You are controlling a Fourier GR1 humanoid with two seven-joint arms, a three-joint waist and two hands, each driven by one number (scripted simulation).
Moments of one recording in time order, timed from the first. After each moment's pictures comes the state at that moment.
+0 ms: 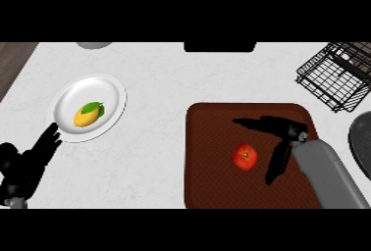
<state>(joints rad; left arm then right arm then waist) 0.05 0.35 0.12 -1.38 0.10 -0.06 0.15 -0.44 -0.27 0.12 -1.07 0.38 0.86 0.09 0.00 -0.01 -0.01</state>
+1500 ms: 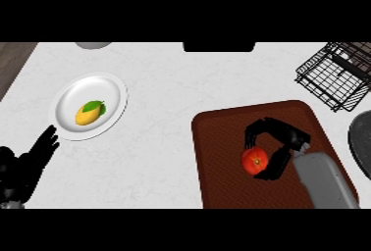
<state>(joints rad) 0.06 0.32 0.18 -1.39 0.06 -0.11 0.15 -0.34 -0.21 0.04 -1.18 0.43 0.70 -0.01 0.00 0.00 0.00</state>
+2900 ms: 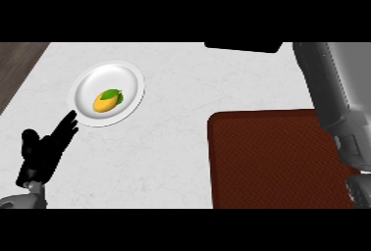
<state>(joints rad) -0.05 0.29 0.11 -1.37 0.02 -0.11 0.17 -1.18 -0.28 -0.13 -0.83 1.42 -0.15 1.13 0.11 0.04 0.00</state>
